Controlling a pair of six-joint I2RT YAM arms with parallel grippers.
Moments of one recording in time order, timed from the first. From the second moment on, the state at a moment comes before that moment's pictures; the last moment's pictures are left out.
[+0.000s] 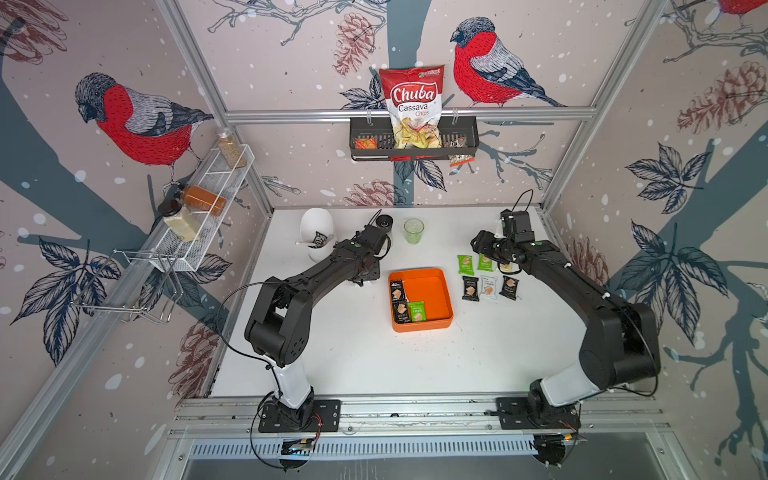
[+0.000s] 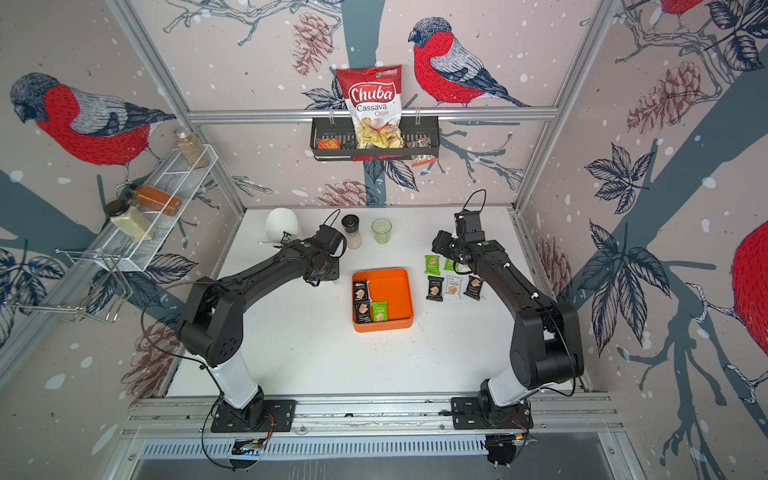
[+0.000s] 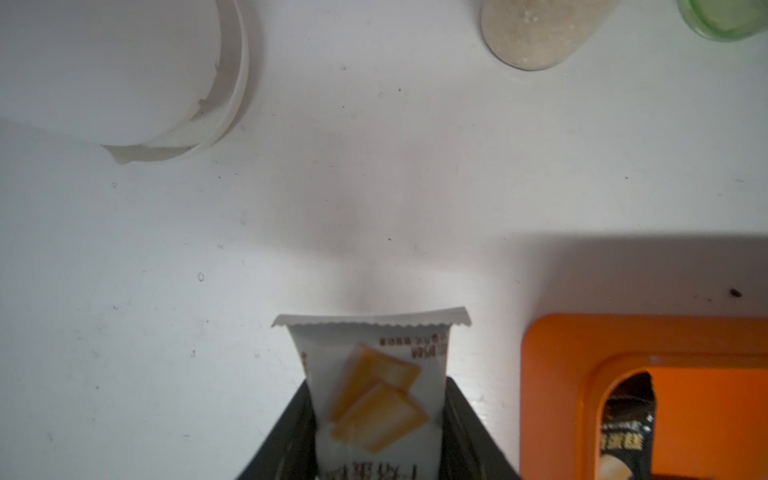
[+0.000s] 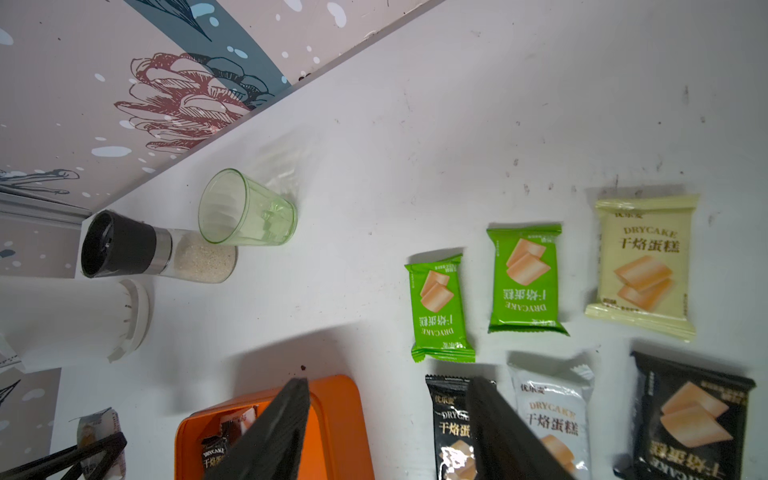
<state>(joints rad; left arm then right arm) -0.46 1.80 1.32 -0.71 -0.26 -0.48 0.24 1.57 1.19 -0.41 -0.12 0.50</state>
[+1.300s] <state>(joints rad) -0.51 1.72 1.28 -0.59 -0.15 -0.52 0.25 1.55 1.14 -0.43 -0.10 0.50</state>
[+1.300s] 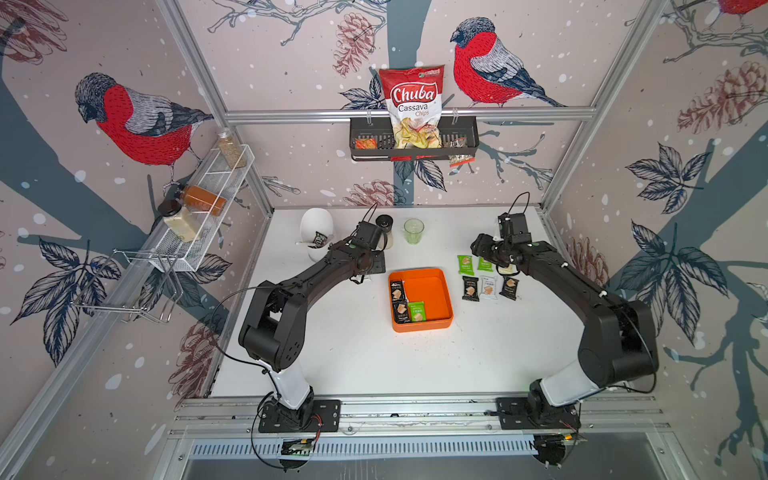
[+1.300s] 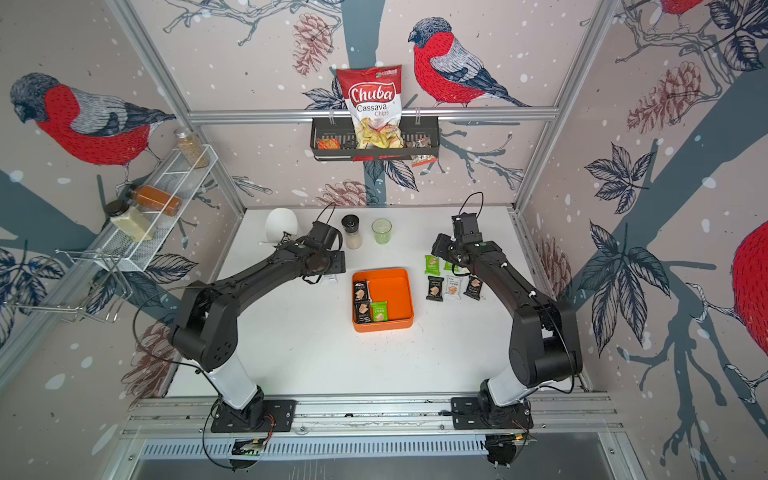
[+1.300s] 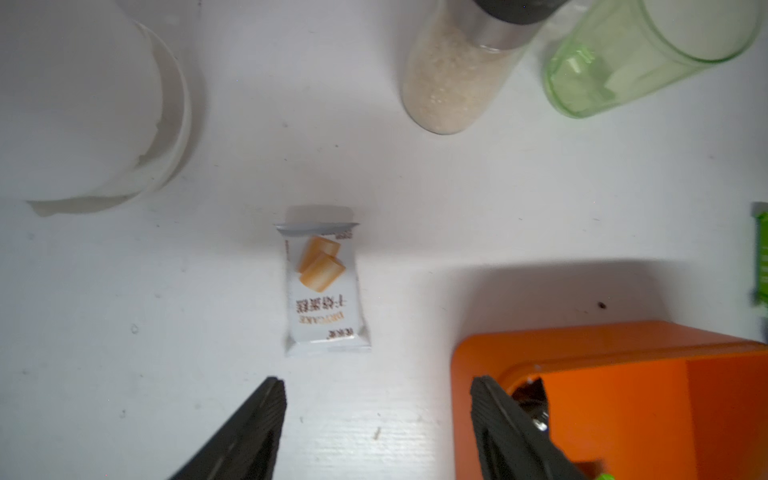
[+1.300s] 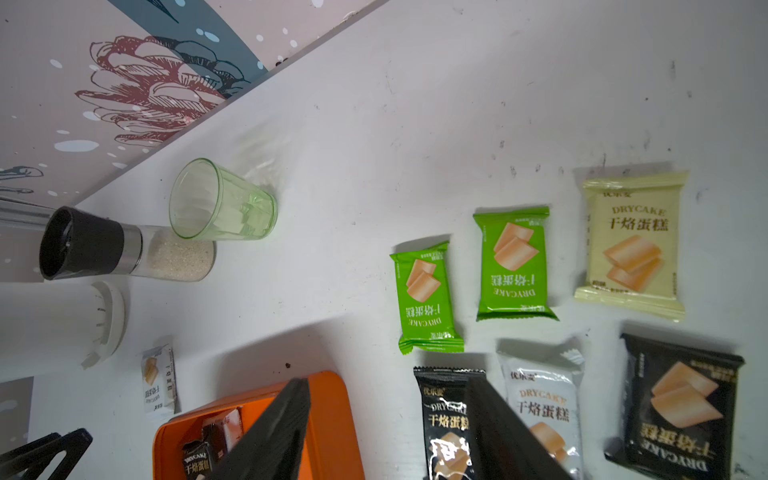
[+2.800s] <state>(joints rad) -0.95 1.99 1.42 -0.73 -0.13 -0.86 0.18 1.33 0.89 -0.41 -0.18 0.44</state>
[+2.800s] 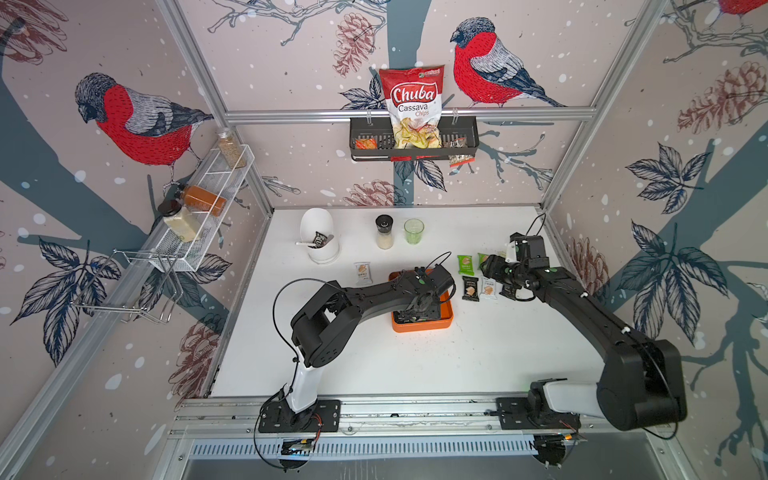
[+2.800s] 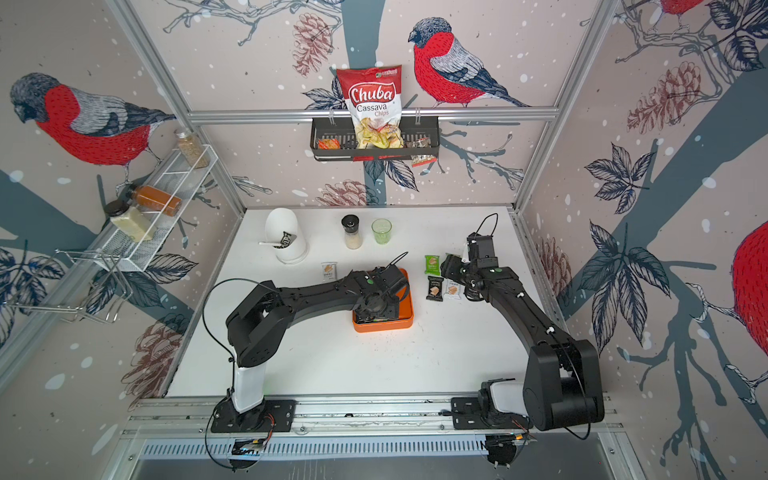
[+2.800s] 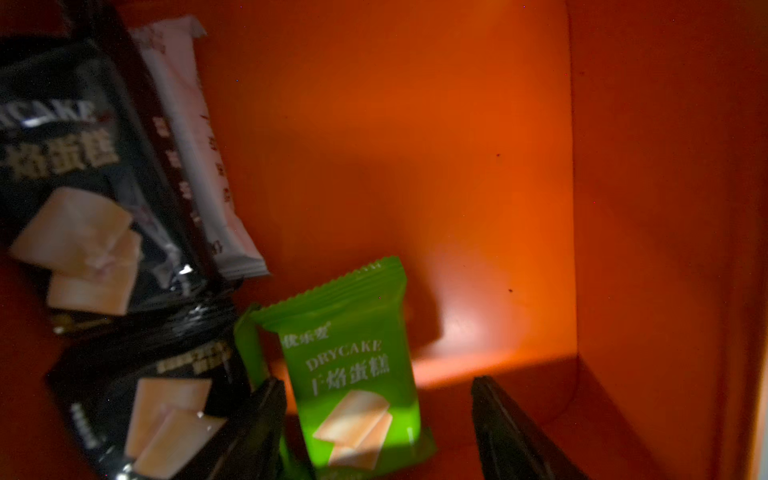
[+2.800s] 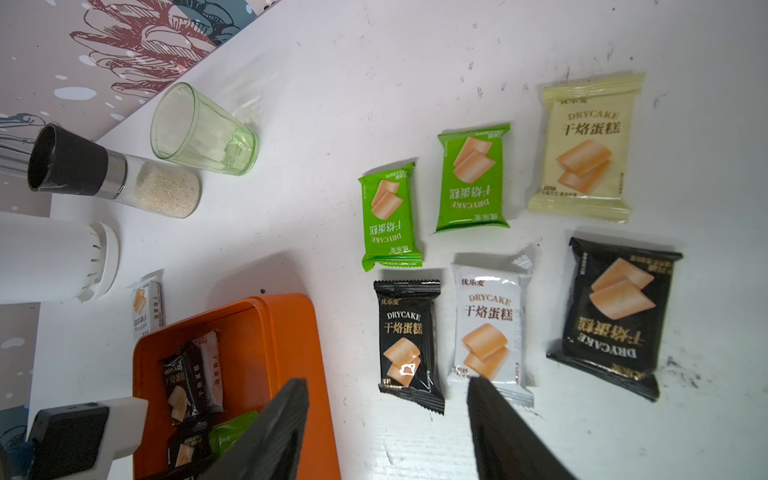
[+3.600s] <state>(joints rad) -0.95 2.08 1.54 -0.81 -0.16 -0.78 0.16 1.34 0.89 -0.41 -0.19 0.44</state>
